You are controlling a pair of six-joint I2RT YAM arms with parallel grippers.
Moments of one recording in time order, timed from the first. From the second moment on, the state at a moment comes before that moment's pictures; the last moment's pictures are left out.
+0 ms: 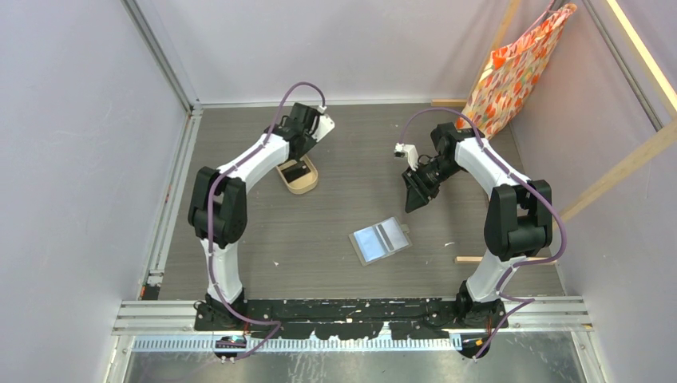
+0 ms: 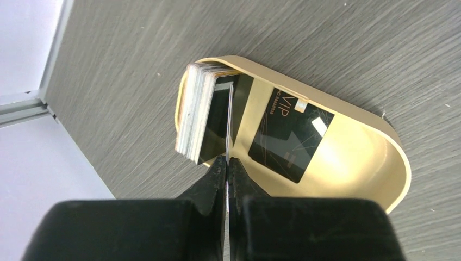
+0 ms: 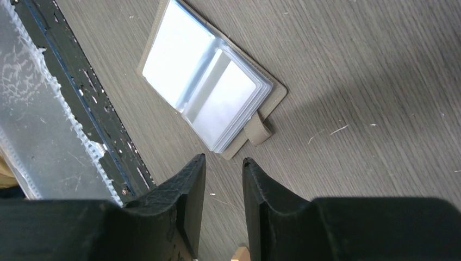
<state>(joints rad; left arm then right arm) -0.43 1.98 1.60 -0.53 -0.29 0.52 0.15 1.74 1.34 -1.14 -0.70 -0.73</state>
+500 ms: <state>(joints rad) -0.46 1.65 1.46 -0.44 -0.13 0.37 0.15 1.73 1.34 -1.15 -0.73 -0.74</state>
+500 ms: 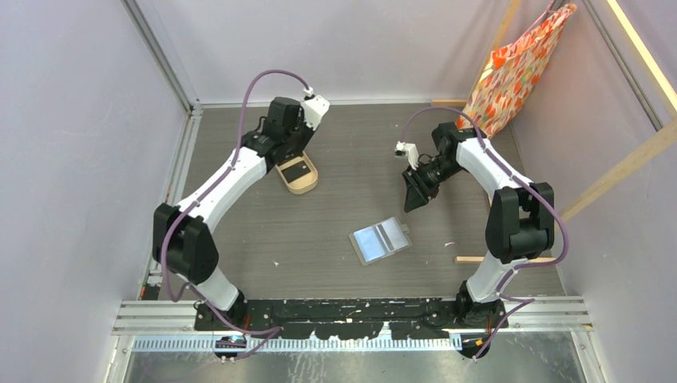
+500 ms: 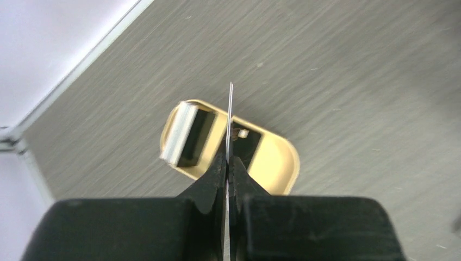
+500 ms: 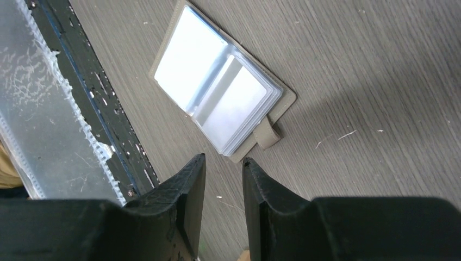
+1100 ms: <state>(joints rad) -0.47 1.50 0.74 0.61 0.62 -0.85 0.05 1.23 1.04 -0.75 -1.08 -0.24</state>
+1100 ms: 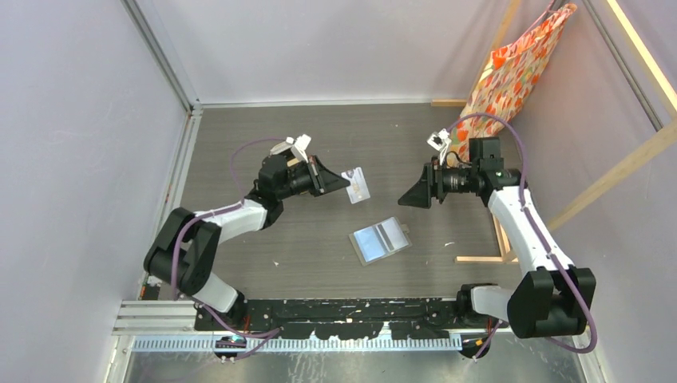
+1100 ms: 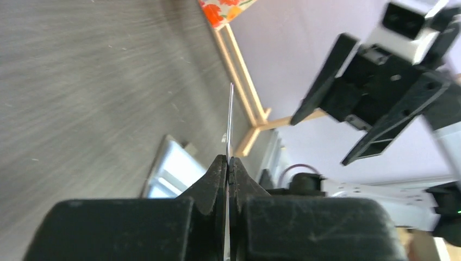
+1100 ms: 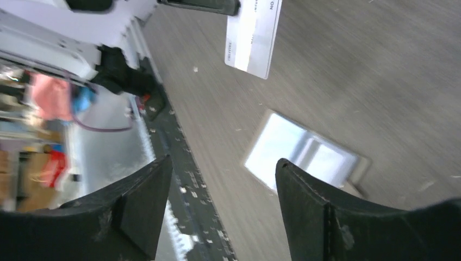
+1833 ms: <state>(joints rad) -0.61 1.66 0.69 1.14 0.64 -1.31 0.13 1.34 0.92 -0.17 -1.18 0.55</state>
